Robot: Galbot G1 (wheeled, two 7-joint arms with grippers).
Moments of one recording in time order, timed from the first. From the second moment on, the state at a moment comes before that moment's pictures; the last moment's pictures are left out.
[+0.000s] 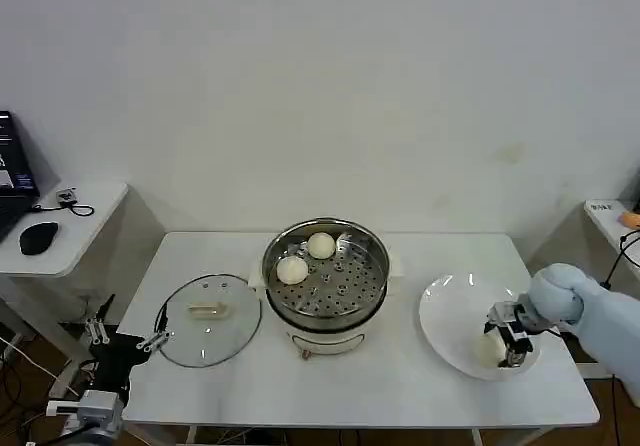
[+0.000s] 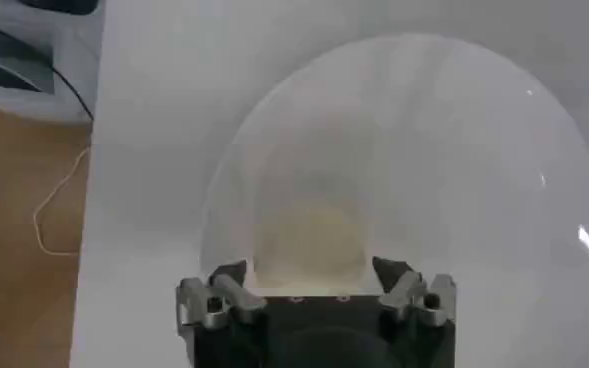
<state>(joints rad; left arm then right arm) 1.65 -1.22 -0.76 -2.15 0.07 0.14 -0.05 -0.30 0.49 -0.59 1.42 -0.23 -0.18 -1.11</state>
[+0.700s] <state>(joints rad) 1.64 -1.22 -0.75 -2.16 0.08 0.14 -0.05 -0.16 0.50 -0.63 1.41 -0.18 -0.18 -1.16</state>
